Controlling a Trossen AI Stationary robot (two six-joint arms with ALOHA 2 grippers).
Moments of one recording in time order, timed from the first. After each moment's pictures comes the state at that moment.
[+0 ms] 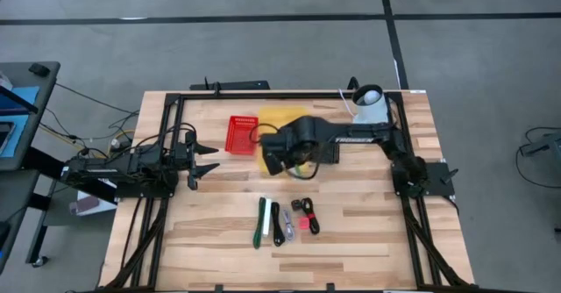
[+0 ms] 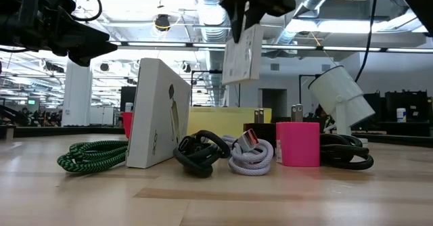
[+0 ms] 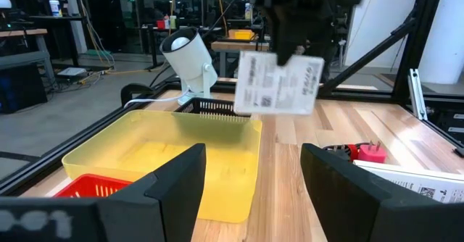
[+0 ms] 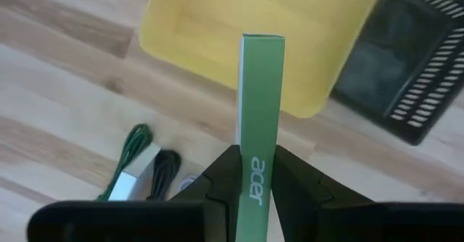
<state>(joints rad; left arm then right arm) 0.01 0.02 0.04 -0.03 -0.14 -0.03 0.04 2.14 2.27 -1.57 0.11 1.14</state>
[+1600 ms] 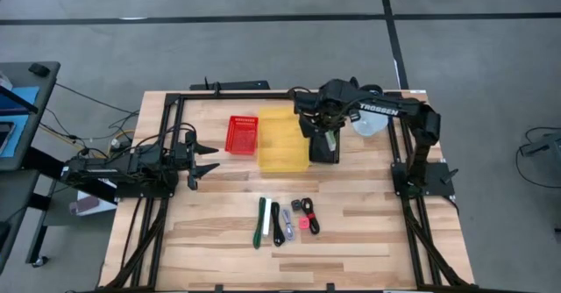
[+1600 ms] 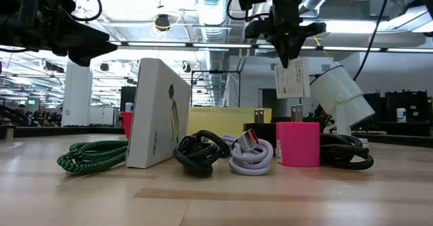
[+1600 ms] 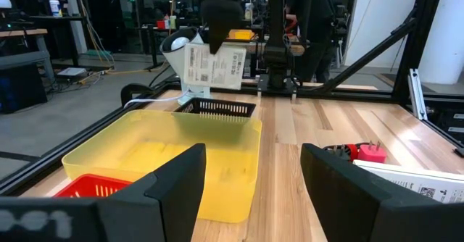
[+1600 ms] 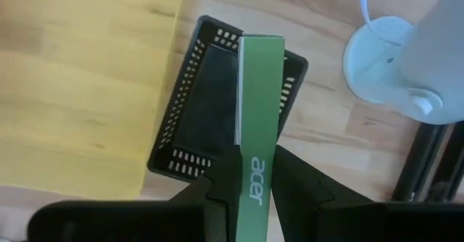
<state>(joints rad) 0.01 0.02 0.04 -0.03 -0.14 -0.03 -0.28 1.85 1.79 -1.53 0.18 0.97</state>
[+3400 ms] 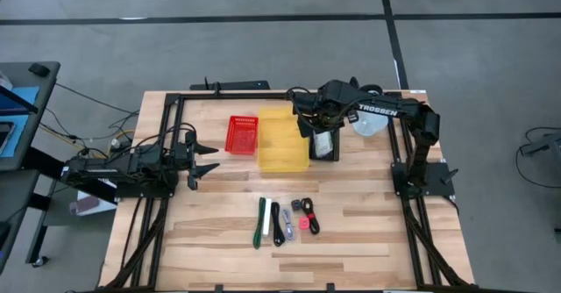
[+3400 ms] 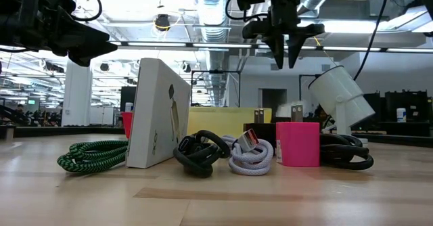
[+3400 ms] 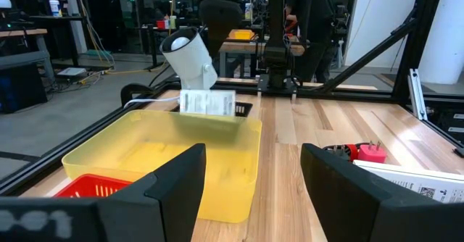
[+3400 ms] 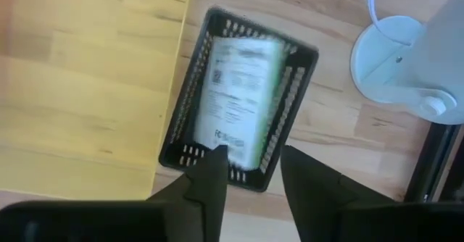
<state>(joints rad) 0.01 0.02 0.04 -0.03 -0.14 -0.03 -0.27 1.86 1.79 -1.51 0.18 0.99</state>
